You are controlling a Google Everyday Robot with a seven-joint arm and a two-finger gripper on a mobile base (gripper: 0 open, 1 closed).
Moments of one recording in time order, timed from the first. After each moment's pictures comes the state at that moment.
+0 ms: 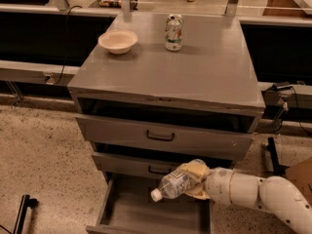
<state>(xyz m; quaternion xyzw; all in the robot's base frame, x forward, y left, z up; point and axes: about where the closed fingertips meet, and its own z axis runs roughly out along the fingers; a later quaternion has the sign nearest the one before) 0.447 -0.105 0.604 -0.77 0.34 -0.04 0.54</state>
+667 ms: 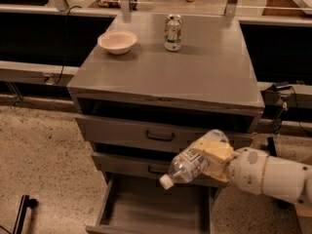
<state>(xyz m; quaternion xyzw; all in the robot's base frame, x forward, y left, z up) 0.428 -0.126 0.756 -0.78 0.24 -0.17 0.56</state>
